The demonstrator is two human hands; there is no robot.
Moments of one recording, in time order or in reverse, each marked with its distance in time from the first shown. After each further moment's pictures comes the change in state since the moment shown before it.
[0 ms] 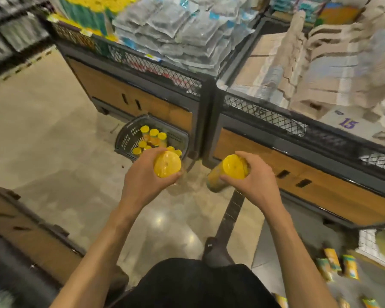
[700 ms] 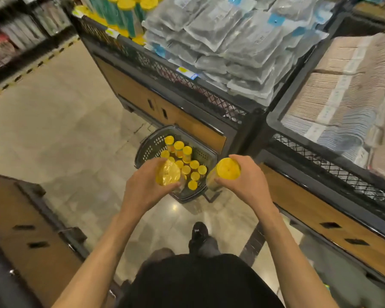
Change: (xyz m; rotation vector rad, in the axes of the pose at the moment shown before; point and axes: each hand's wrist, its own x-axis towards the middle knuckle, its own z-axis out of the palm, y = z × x) left_hand 0.213 -0.108 -0.003 0.201 -0.096 -0.259; right_hand 0.281 -0.051 0.112 -0.011 -0.240 -0.008
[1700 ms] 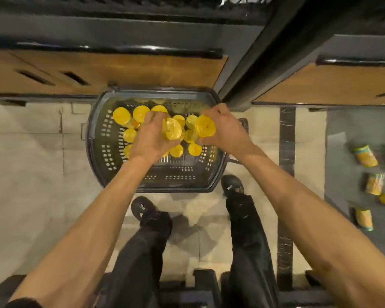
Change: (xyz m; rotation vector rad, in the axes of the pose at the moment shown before) left_hand 0.326 -0.190 0.271 0.125 -0.663 0.357; right_hand 0.243 0.106 0.298 0.012 -0.107 0.436
